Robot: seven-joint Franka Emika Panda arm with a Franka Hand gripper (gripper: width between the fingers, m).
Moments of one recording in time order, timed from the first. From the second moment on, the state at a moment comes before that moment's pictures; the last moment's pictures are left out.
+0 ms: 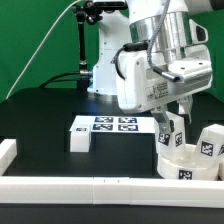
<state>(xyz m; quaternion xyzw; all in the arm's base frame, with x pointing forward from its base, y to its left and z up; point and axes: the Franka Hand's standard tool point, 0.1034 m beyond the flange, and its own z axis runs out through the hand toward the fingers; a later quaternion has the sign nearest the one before) 0.594 0.057 0.080 -0.39 0.91 0.06 0.12</state>
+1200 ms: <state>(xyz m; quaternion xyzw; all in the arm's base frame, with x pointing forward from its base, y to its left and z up) 0.595 0.065 0.111 -0.67 0.73 0.04 0.12</state>
